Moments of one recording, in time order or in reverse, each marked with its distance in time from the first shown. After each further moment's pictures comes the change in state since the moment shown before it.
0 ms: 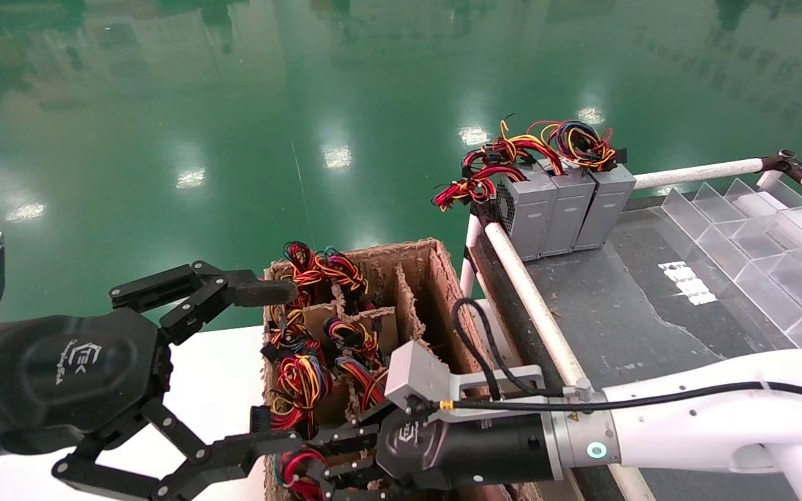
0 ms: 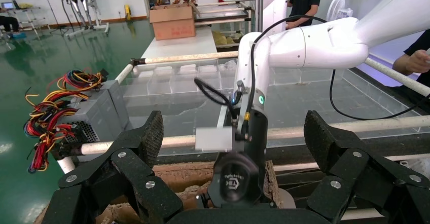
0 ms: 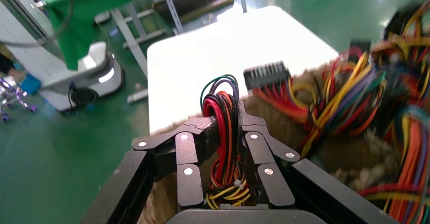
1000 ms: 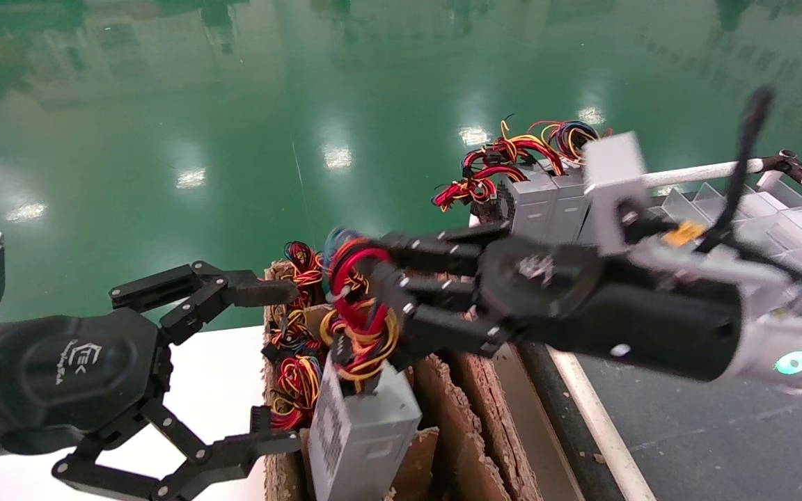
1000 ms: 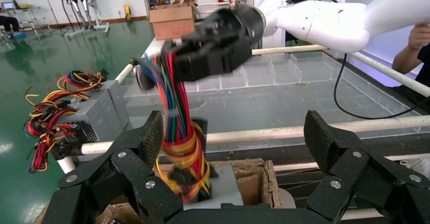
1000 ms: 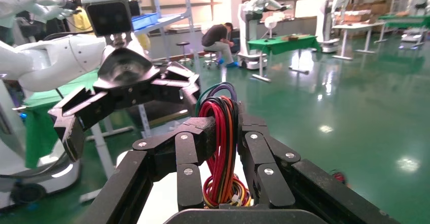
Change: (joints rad) left arm 0.000 0.000 0.000 0.000 0.000 0.000 0.000; right arm 0.010 0.189 0.234 0.139 0.295 0.016 0.028
